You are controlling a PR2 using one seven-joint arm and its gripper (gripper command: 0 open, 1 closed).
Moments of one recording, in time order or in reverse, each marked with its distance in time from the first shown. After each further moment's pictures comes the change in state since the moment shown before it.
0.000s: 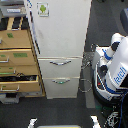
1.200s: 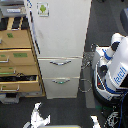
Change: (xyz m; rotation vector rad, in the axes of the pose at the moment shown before) arm 0.083 0.054 -0.012 -0.094 -0.028 0.075
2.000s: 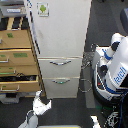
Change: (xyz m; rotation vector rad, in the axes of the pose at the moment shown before) arm 0.068 0.055 0.007 -0.066 0.025 0.104
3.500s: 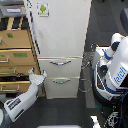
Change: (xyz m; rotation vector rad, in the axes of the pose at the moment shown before) arm 0.097 0.195 0.036 0.223 0.299 0.640
